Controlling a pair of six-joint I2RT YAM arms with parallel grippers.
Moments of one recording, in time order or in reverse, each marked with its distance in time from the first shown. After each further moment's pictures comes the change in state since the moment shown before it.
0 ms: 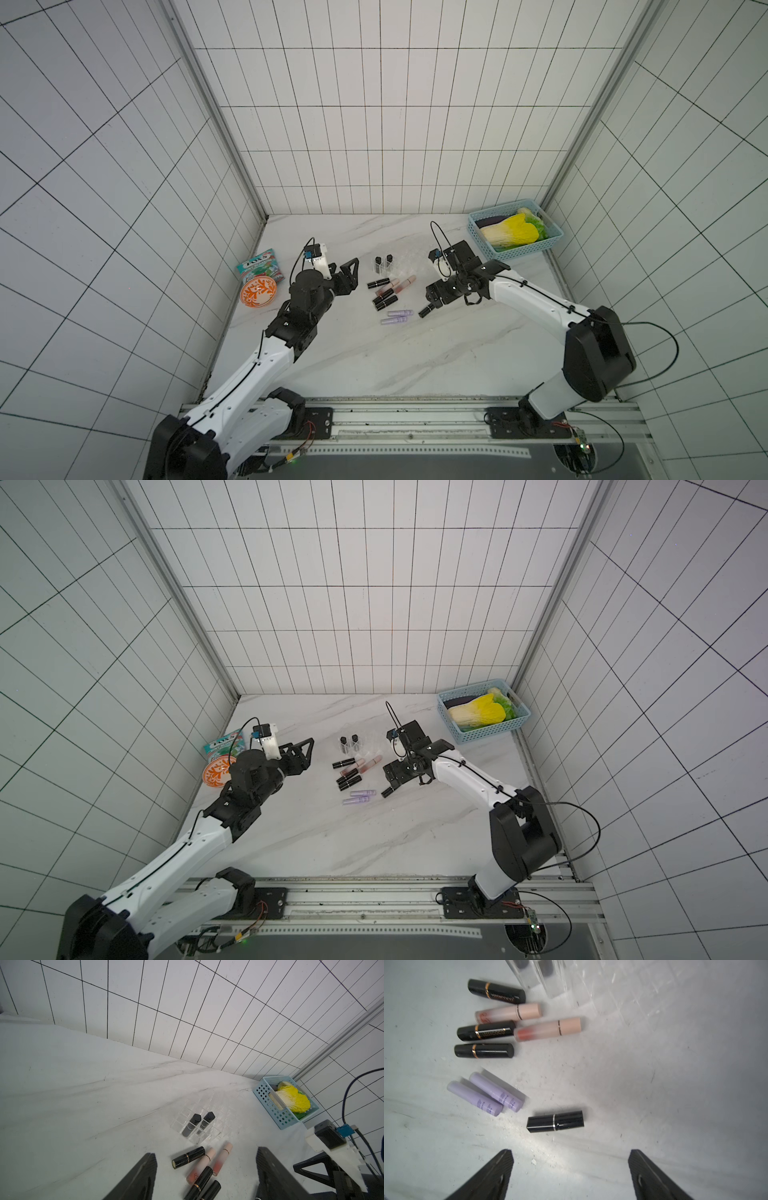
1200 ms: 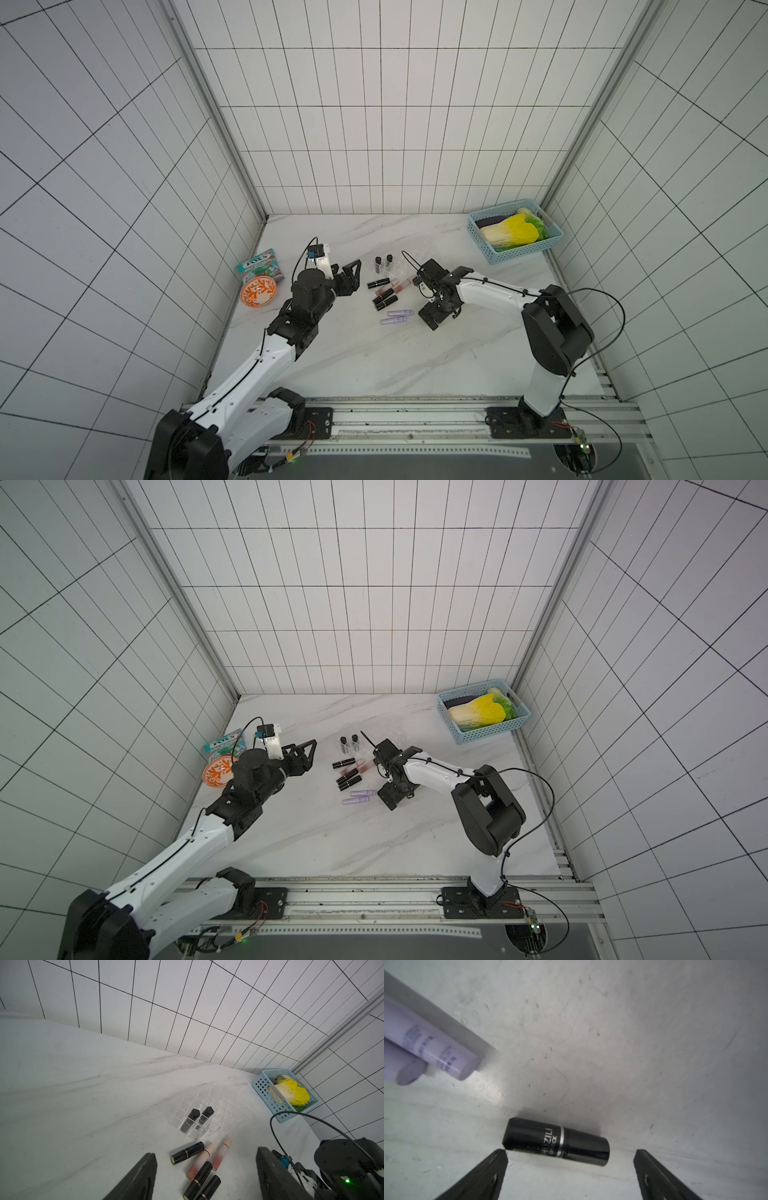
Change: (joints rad) left arm 0.000 0.017 0.001 0.000 0.019 0.011; right arm 0.125 0.240 0.093 -0.113 0.165 -0.109
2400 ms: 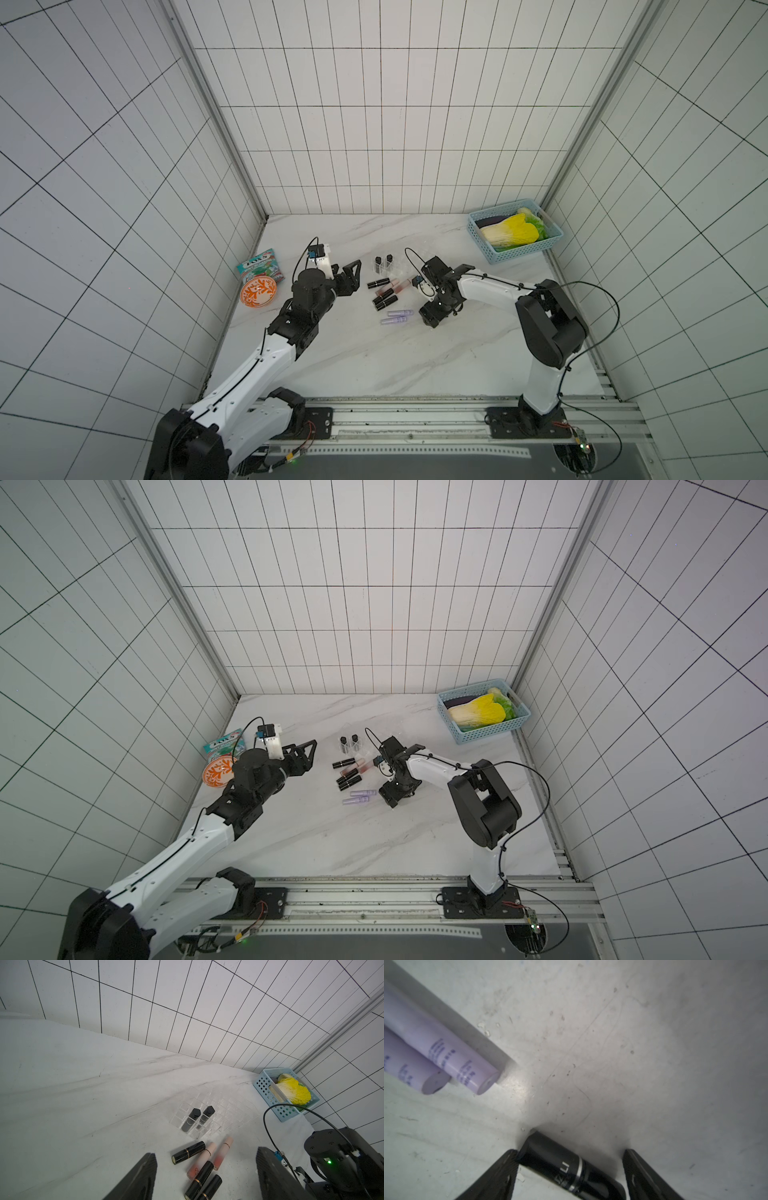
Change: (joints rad) left arm 0.000 0.003 0.000 0.000 -0.001 0.006; right arm -0.061 0.050 -0.016 0.034 -0.177 -0.032
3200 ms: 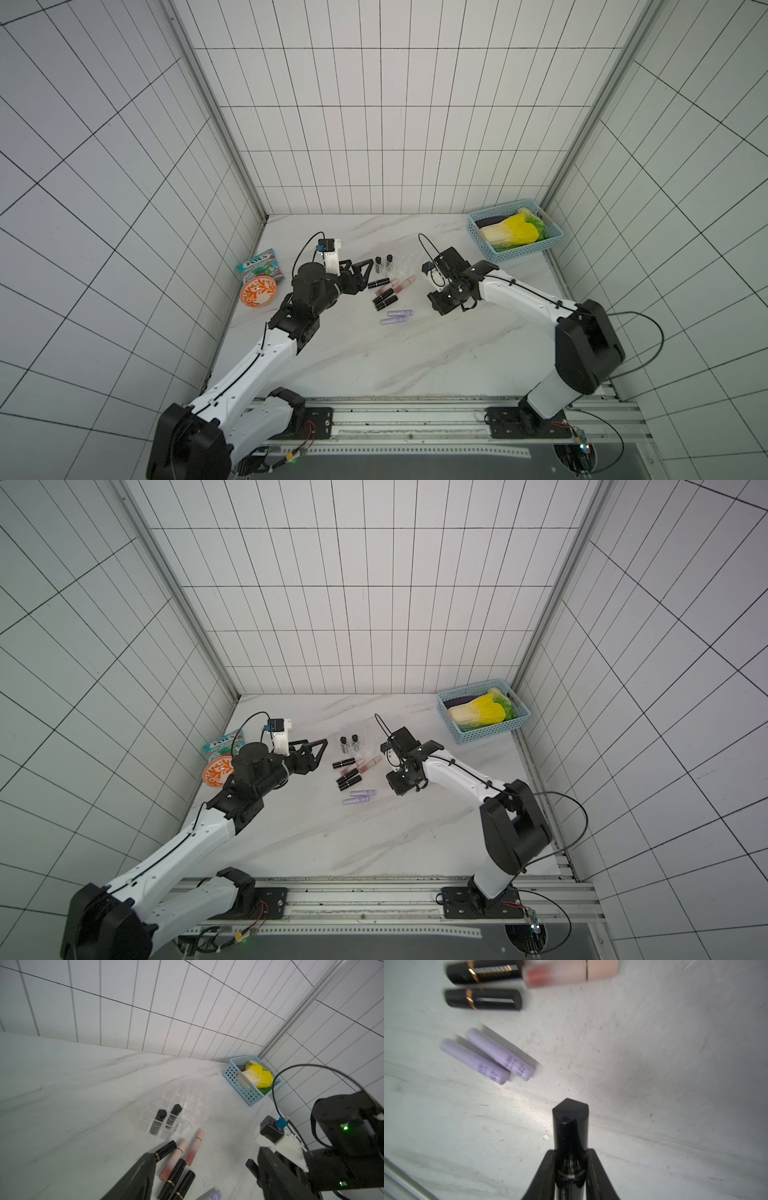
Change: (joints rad) left arm 0.001 0.047 0.083 0.016 0.289 0.029; right arm -0.033 -0.302 -0.020 -0.032 -0.078 0.122
